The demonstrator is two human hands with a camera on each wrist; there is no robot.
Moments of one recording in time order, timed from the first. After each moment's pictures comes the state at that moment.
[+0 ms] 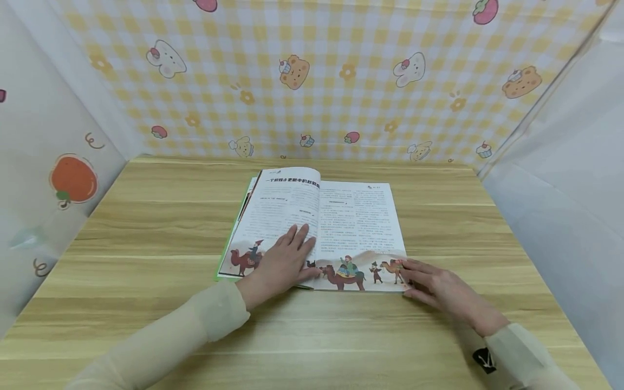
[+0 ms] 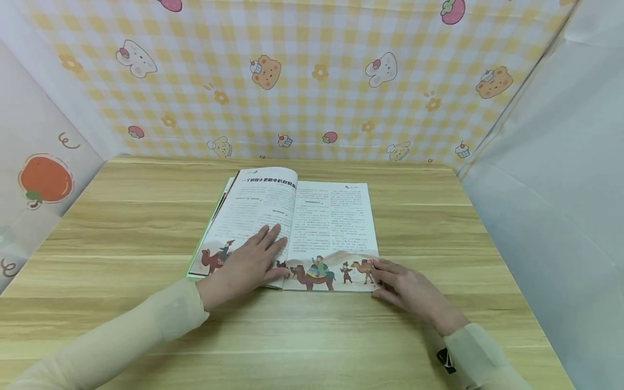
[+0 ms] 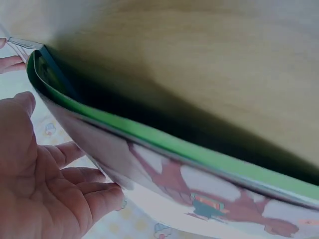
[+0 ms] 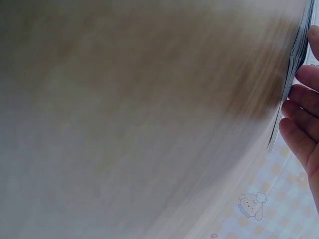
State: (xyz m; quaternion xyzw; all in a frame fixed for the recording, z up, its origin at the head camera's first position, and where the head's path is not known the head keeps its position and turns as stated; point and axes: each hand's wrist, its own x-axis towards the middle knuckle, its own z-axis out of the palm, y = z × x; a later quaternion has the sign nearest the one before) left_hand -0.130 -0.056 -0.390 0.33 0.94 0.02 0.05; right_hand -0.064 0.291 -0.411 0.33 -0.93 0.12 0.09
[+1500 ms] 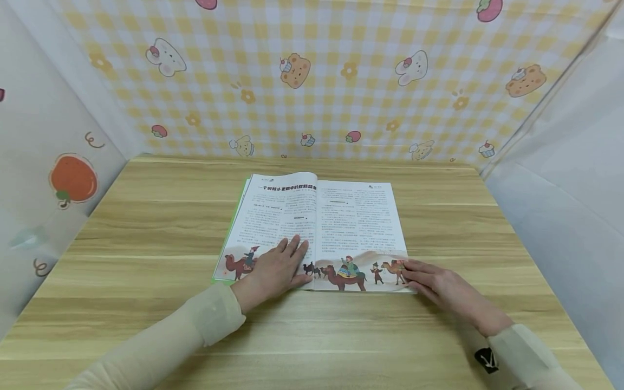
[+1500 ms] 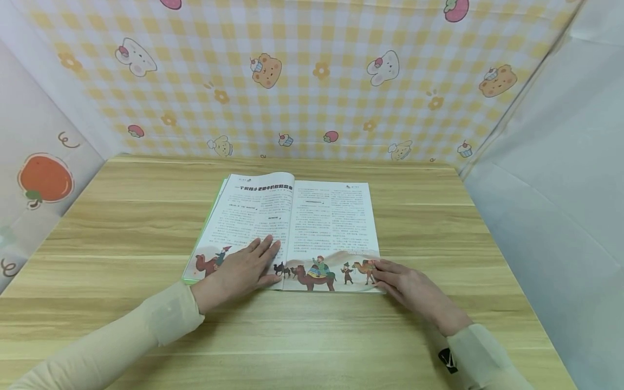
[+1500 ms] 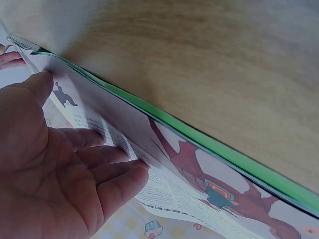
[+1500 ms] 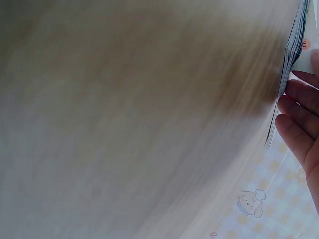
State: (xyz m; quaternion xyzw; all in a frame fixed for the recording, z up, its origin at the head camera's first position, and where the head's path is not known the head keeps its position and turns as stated) left_hand -0.125 -0.069 -0.393 0.31 0.94 0.01 0.10; right_hand -0.067 0.292 -0.410 0.33 -0.93 0.11 0.09
